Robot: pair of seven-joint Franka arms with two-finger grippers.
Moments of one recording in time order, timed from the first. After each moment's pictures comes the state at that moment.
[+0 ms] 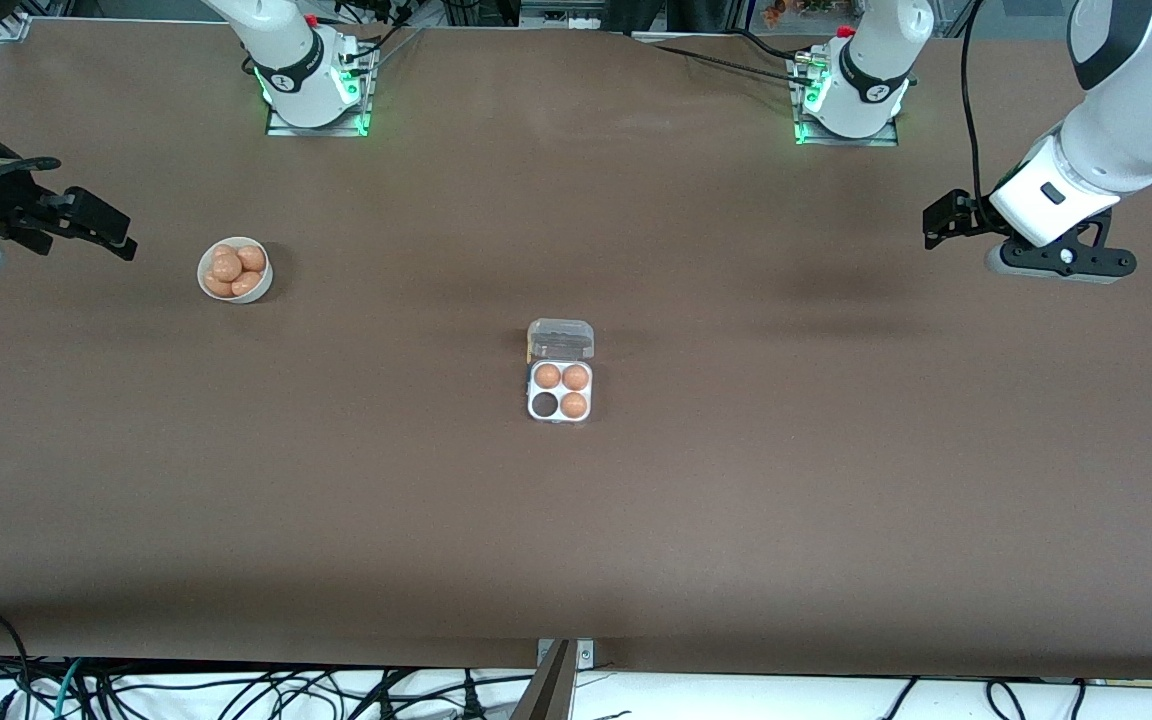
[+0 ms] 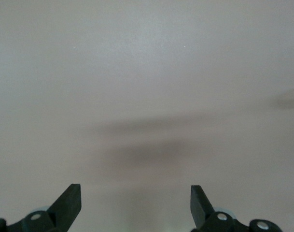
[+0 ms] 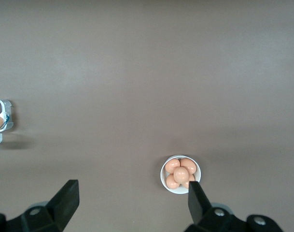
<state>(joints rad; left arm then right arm) -0.01 -0.10 -0.09 -1.92 -0.01 1.71 -0.01 0.07 -0.01 -0.04 -1.63 0.02 1.64 0.10</state>
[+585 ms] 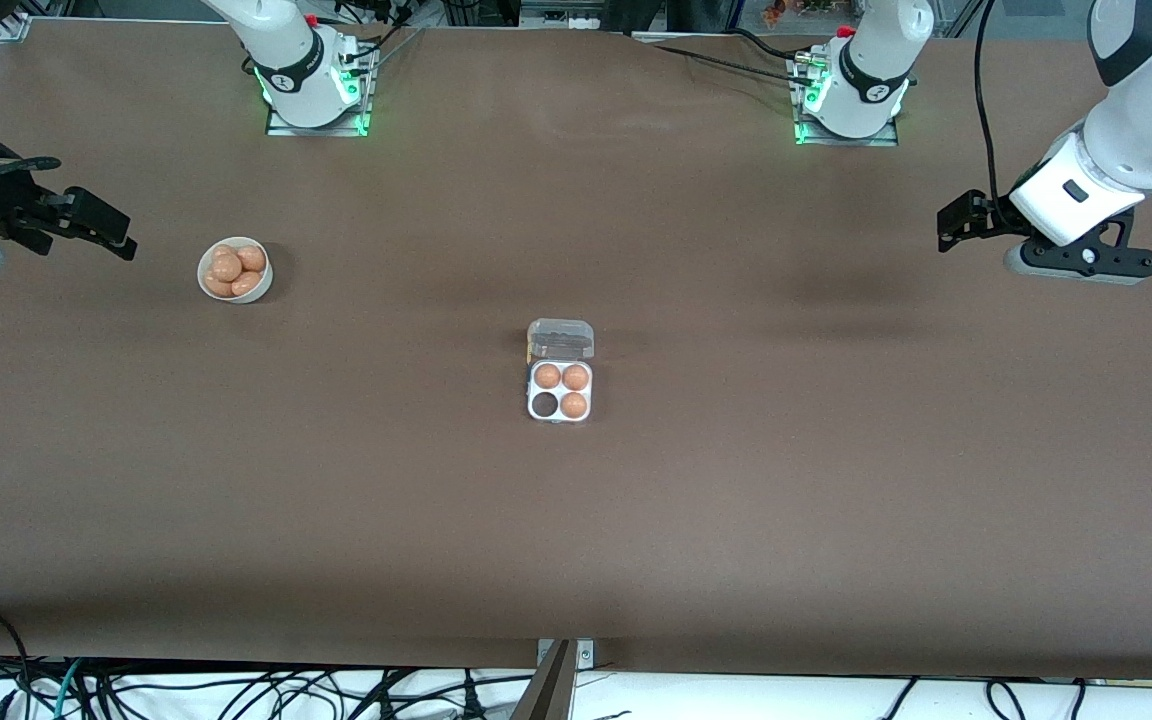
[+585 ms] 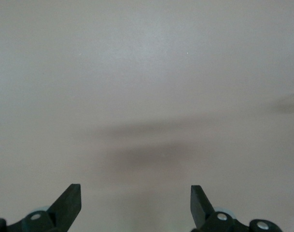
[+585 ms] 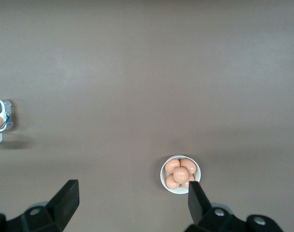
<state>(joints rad) 0.02 -0.09 -0.09 -1.90 -0.01 1.71 0.02 0.07 -0.01 -0.04 -1.63 0.02 1.64 0.09</state>
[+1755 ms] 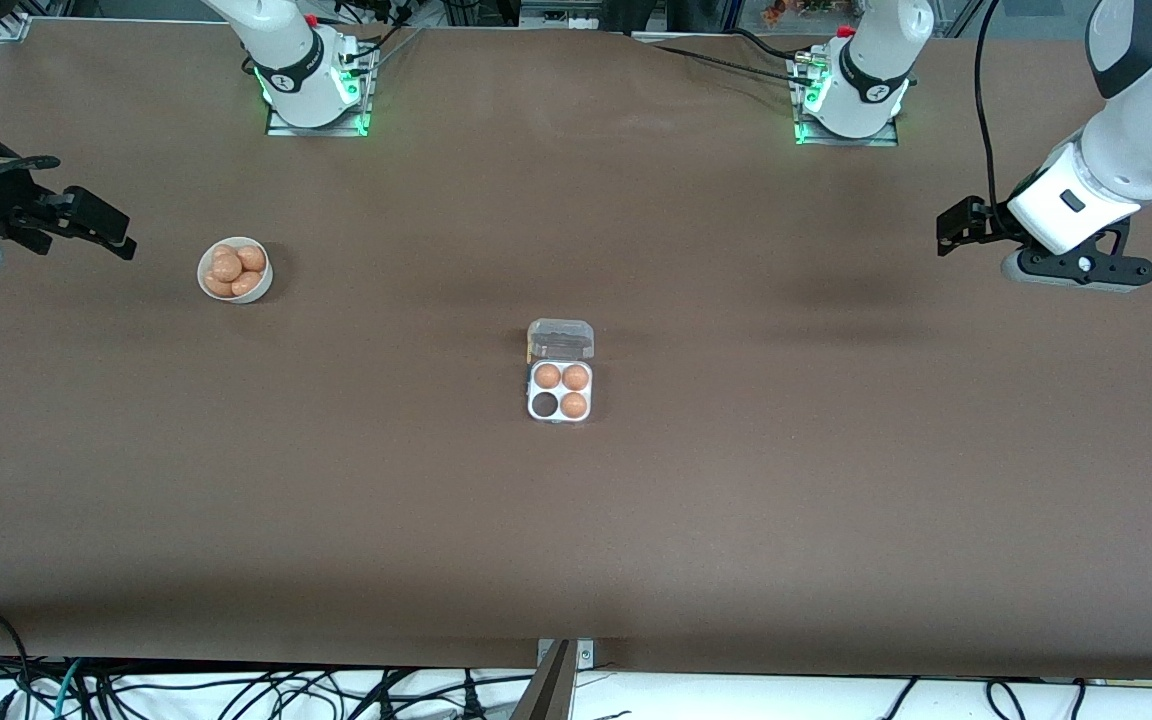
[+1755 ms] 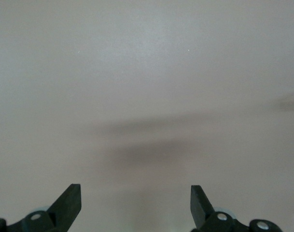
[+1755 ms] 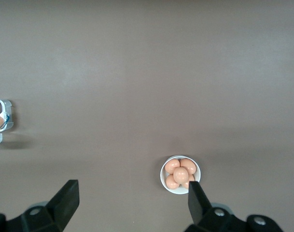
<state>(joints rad) 0.02 -0.08 -0.09 -1.90 -0.01 1.71 0.02 0.07 -0.01 -0.04 -1.63 0.02 1.64 0.09</state>
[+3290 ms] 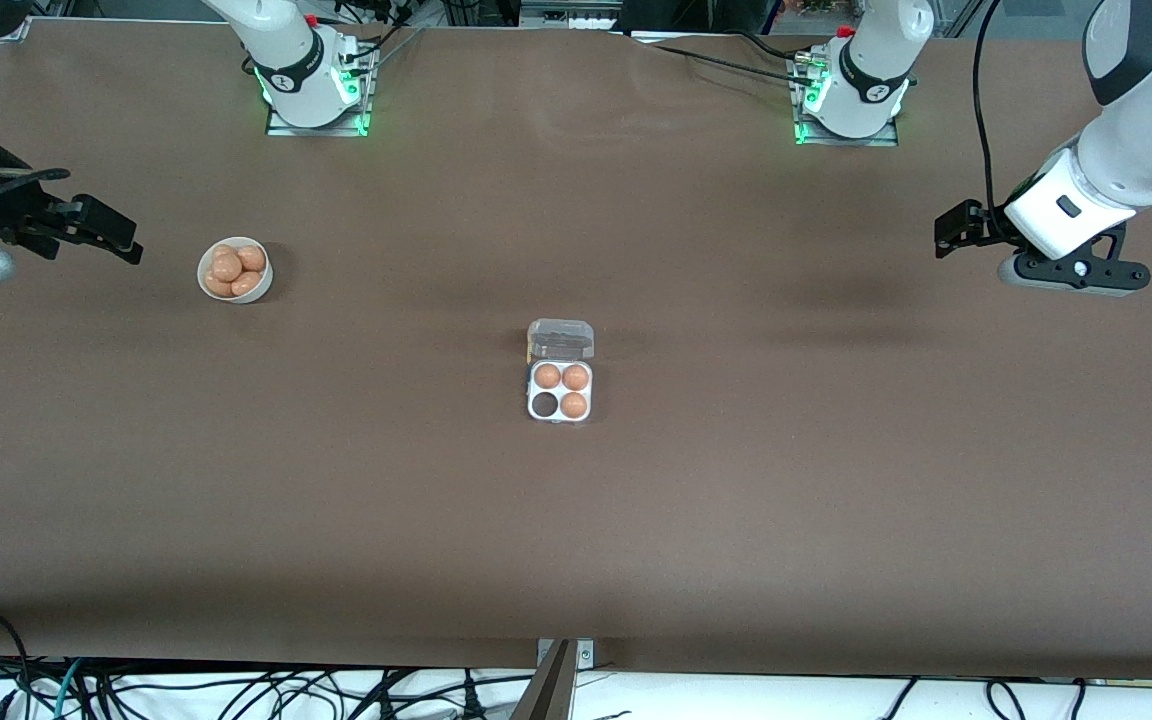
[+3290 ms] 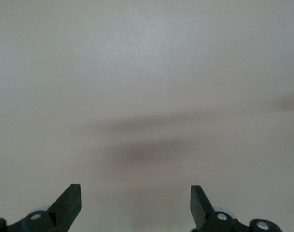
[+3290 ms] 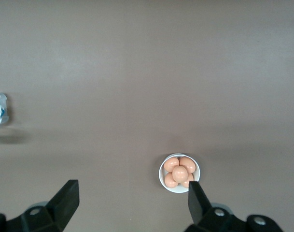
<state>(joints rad) 0.02 -0.07 -0.09 -1.90 -0.01 1.71 0.02 0.07 0.02 -0.04 -1.64 0.02 1.63 0.05</state>
